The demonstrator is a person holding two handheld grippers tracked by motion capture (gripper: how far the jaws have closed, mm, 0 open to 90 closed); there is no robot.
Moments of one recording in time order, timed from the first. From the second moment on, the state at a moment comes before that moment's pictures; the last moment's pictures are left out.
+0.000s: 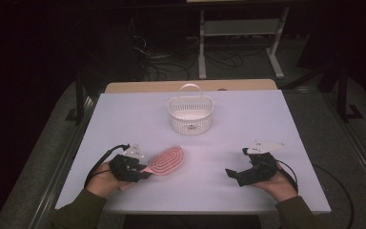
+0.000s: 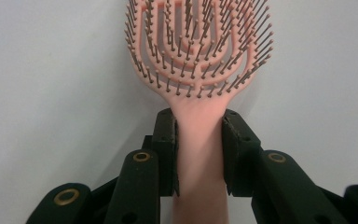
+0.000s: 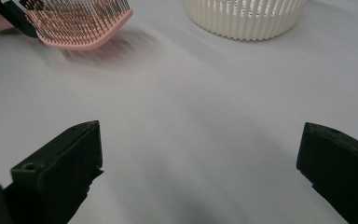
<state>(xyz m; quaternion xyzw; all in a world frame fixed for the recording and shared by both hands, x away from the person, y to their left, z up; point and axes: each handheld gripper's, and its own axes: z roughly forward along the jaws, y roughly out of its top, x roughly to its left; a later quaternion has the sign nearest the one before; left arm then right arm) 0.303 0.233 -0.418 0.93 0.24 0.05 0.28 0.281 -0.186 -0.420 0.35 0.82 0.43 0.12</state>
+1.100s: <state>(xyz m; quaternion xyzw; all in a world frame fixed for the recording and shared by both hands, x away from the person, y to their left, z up) 0.309 0.213 -0.392 0.89 0.23 0.07 0.39 0.280 -0.186 -0.419 0.35 0.82 0.44 0.12</state>
